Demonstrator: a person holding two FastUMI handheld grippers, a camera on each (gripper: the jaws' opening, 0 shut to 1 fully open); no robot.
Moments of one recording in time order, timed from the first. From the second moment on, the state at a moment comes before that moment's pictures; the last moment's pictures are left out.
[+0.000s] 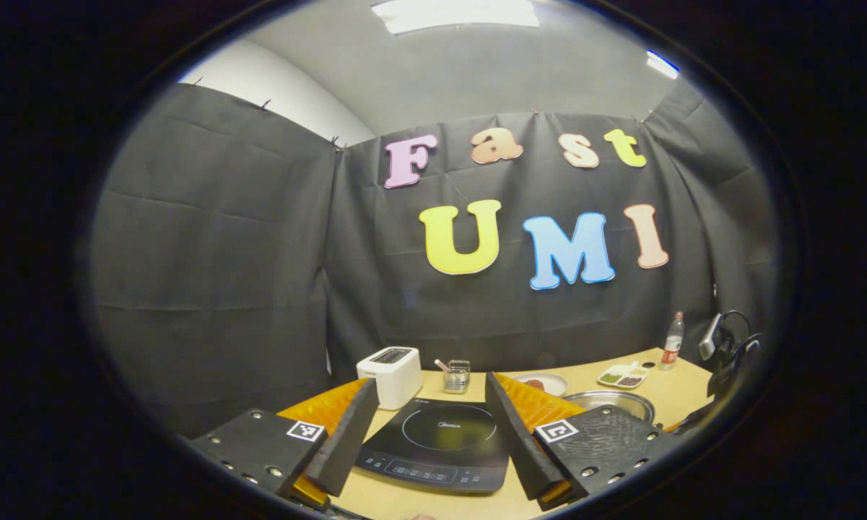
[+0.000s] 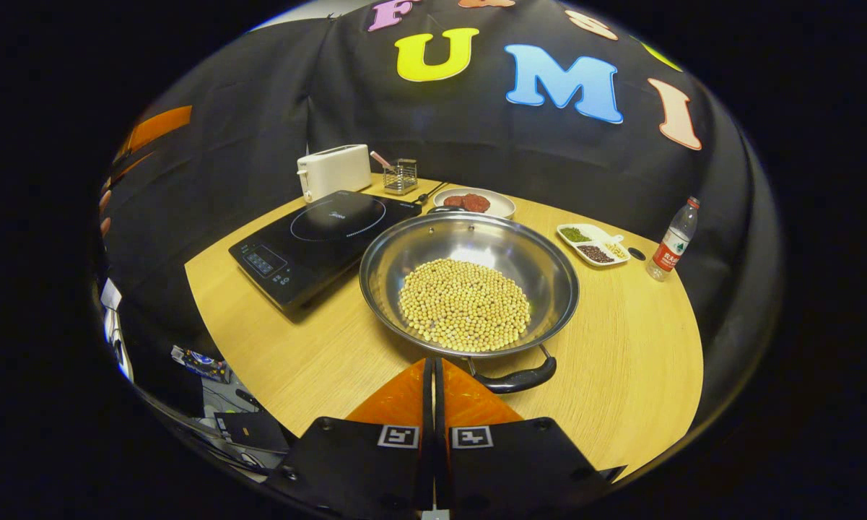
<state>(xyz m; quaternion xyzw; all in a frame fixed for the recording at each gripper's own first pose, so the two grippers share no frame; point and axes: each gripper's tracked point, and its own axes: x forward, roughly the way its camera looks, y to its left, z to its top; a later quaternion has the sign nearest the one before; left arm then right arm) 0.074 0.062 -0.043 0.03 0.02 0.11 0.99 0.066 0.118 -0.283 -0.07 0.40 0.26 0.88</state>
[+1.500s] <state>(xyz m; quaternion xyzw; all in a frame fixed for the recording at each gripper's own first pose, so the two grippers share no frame) 0.102 0.026 -0.054 0.03 0.04 0.11 0.99 0.102 0.062 -0.328 -0.10 0.46 0.21 0.86</state>
